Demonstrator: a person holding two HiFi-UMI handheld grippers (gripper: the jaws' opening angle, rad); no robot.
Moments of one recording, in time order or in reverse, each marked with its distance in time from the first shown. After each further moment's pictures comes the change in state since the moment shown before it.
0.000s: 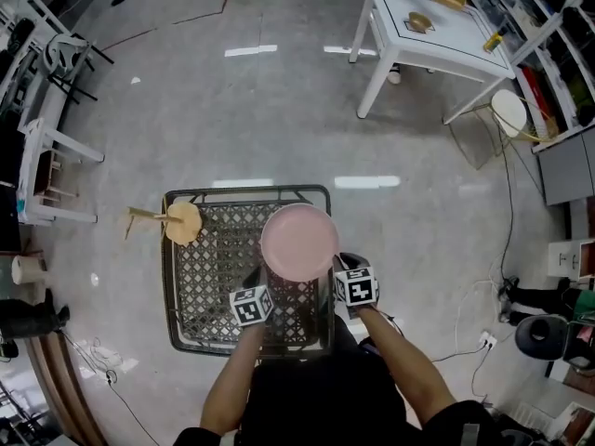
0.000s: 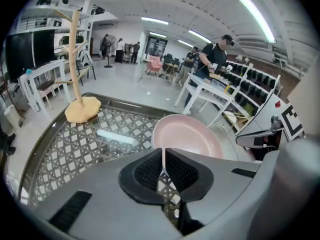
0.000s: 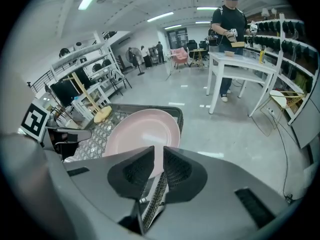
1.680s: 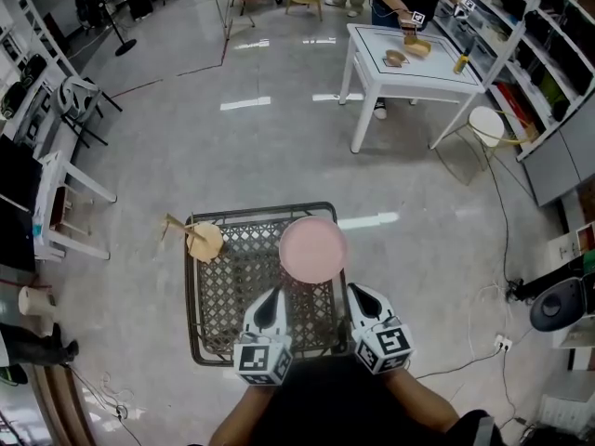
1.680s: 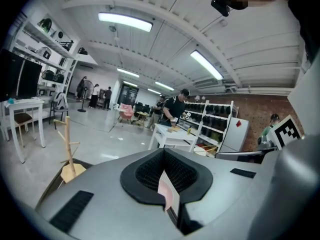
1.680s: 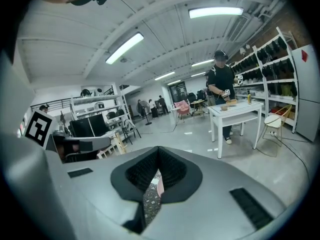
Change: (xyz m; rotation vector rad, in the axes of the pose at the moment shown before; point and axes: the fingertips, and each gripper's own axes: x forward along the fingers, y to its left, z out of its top) left arm -0.274 -0.096 0.103 0.202 -0.555 -0.273; right arm -0.262 0.149 0.064 0.035 -0.632 0.040
